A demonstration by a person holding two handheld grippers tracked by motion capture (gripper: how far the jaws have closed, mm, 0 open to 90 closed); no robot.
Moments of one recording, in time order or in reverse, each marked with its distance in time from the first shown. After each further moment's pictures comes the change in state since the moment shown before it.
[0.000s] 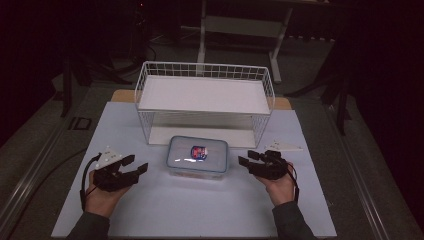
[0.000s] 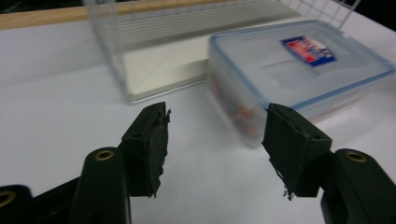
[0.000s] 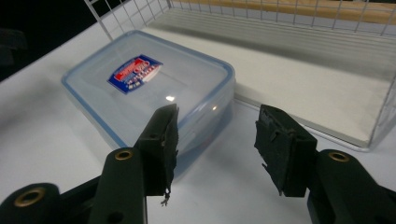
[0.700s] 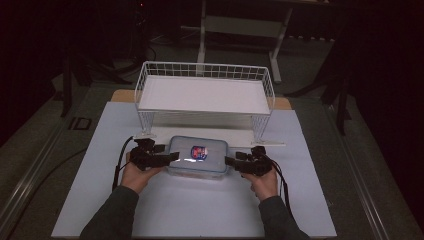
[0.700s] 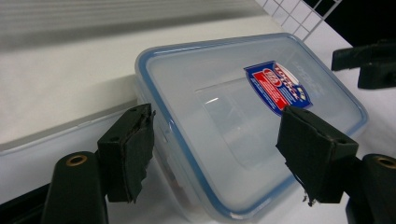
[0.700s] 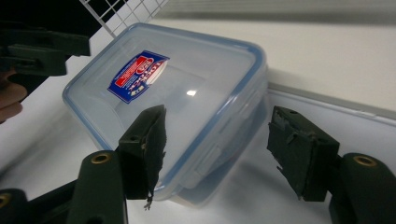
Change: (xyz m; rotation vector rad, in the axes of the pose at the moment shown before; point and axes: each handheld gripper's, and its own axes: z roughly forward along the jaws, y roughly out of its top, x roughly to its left) left arm -0.012 0.041 0.085 0.128 -0.185 -0.134; right arm 0.001 -0.004 0.047 0.060 0.079 0.161
